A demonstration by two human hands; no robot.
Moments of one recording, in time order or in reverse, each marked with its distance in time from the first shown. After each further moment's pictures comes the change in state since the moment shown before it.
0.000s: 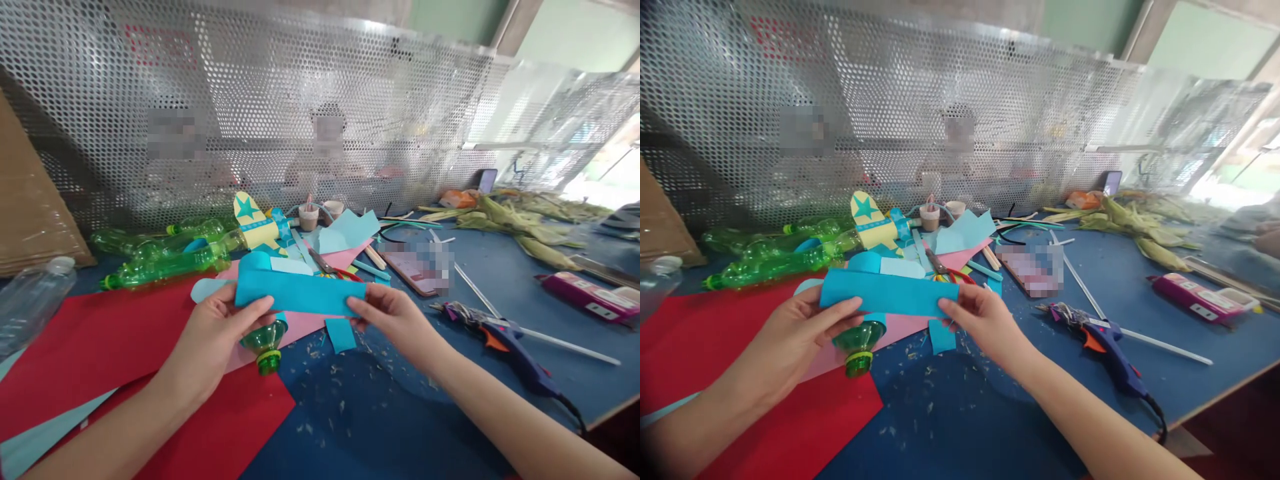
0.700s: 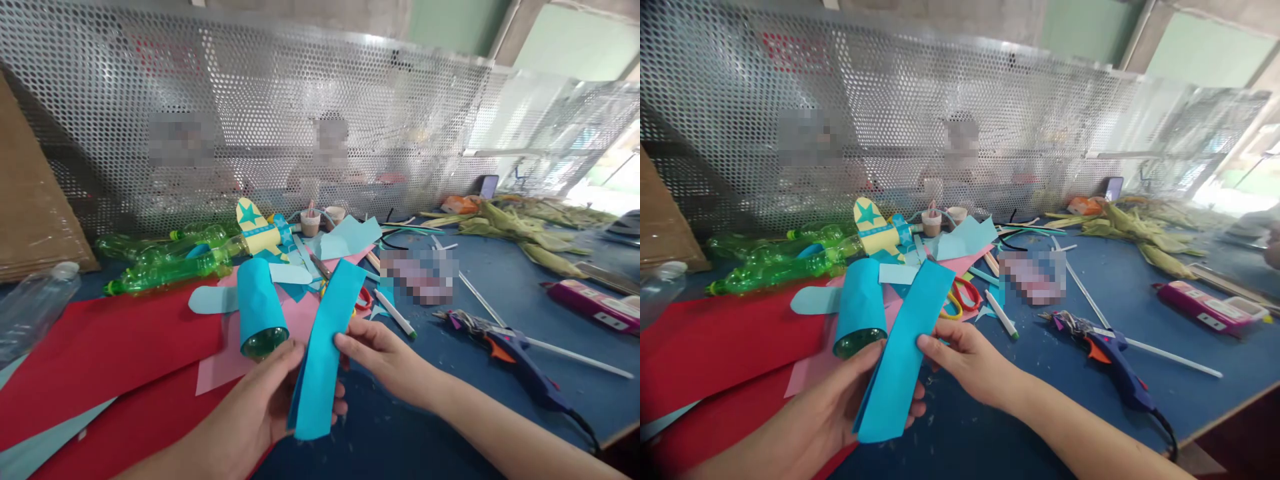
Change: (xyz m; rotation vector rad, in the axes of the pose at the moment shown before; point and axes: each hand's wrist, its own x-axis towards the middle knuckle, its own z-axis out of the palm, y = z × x) left_hand -0.039 -0.023 0.034 -0.399 -0.318 -0.558; right_hand -0.011 0.012 0.021 -0.031 -0.360 -0.059
